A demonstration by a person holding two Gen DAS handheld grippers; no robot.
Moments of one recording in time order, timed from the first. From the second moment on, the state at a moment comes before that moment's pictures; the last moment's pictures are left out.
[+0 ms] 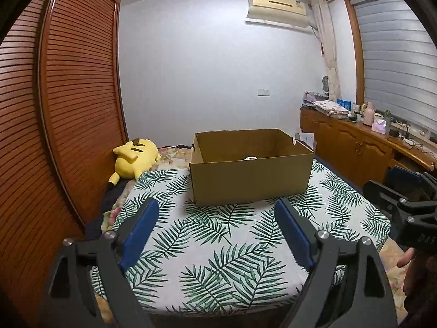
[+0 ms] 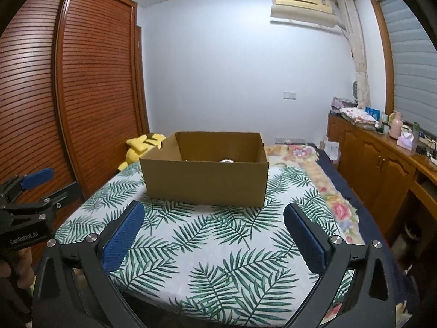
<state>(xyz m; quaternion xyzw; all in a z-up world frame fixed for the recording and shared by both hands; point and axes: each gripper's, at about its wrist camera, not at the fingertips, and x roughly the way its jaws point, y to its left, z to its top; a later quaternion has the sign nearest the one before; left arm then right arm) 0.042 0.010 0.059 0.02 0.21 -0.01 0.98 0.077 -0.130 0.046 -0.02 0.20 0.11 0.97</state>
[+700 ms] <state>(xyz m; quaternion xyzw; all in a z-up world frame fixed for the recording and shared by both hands) 0.027 0.007 0.056 0.02 0.20 -0.01 0.98 0.061 -0.138 0.042 -0.02 0.19 0.08 0.98</state>
